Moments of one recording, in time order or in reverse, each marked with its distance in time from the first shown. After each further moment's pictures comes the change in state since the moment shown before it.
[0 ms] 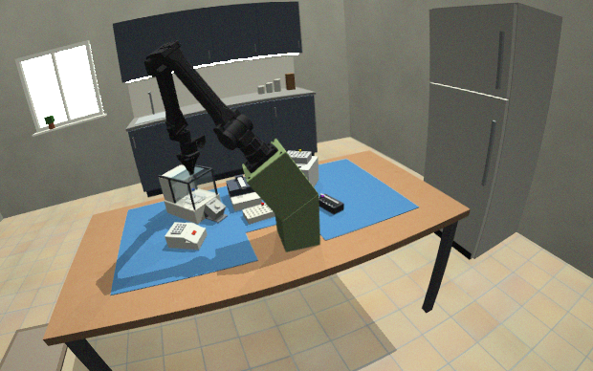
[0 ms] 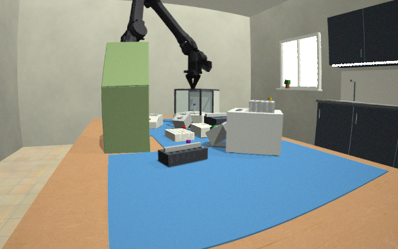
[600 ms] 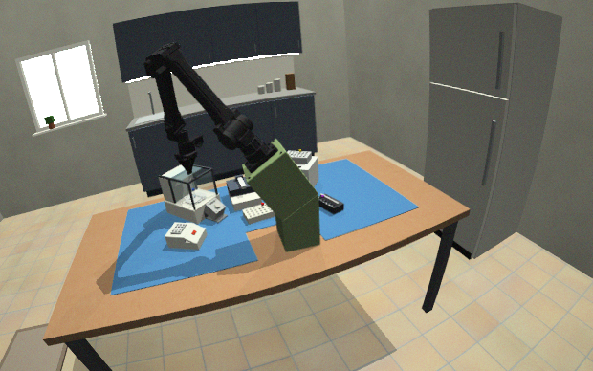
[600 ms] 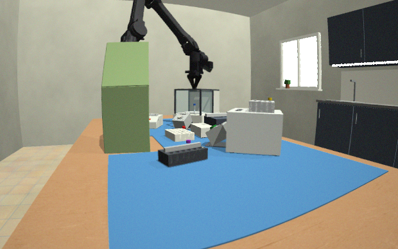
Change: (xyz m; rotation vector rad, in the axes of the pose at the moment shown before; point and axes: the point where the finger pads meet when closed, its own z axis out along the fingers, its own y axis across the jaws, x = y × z) arm 0.000 0.016 0.000 0.001 0.000 0.000
